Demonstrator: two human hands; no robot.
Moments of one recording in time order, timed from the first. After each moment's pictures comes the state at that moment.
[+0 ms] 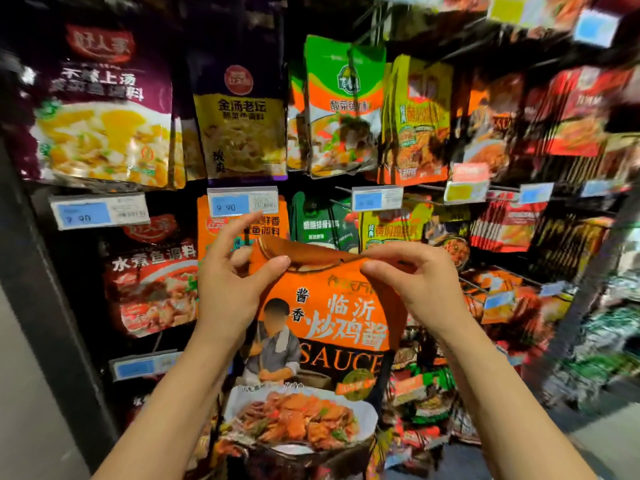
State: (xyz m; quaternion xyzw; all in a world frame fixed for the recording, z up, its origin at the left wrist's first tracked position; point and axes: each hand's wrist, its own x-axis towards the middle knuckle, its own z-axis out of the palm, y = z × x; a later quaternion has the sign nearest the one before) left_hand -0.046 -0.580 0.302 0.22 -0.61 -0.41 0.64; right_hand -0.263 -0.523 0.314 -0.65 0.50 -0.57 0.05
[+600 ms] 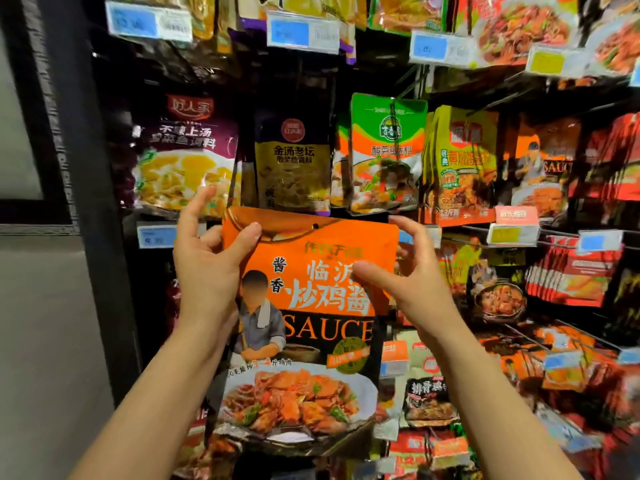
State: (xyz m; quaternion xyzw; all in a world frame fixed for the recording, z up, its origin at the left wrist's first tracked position) left_hand -0.014 -0.566 0.351 0.22 -0.51 -0.35 0.76; right_hand -0.230 -0.541 0.343 -0.63 0.41 -0.62 0.23
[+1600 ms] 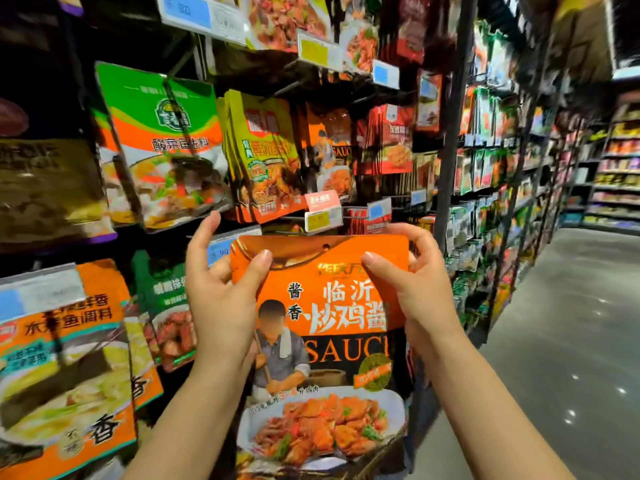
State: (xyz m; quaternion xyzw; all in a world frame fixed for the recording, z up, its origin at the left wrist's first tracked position) left_hand -0.216 -0.591 0.338 0.10 -0.53 -0.56 0.63; right_hand -0.360 -0.474 0.340 -0.38 0.49 -0.78 0.09
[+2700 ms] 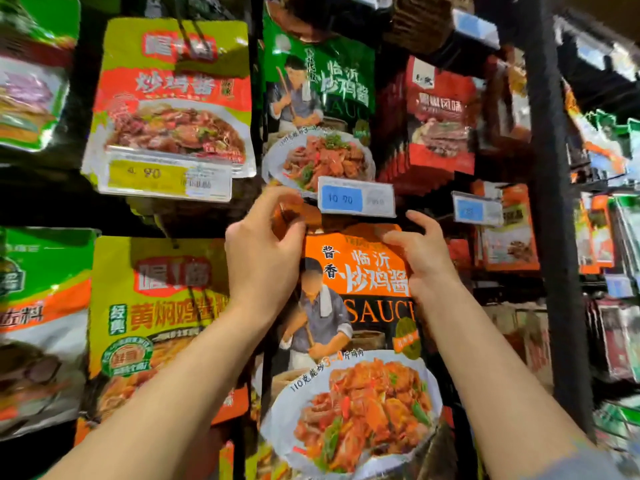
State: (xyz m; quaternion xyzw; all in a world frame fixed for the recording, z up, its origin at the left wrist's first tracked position) left_hand -0.581 -0.733 0.548 0.15 -0.64 0.02 0.75; right_hand -0.768 -0.708 0.564 -0.41 0.35 -0.81 0.22
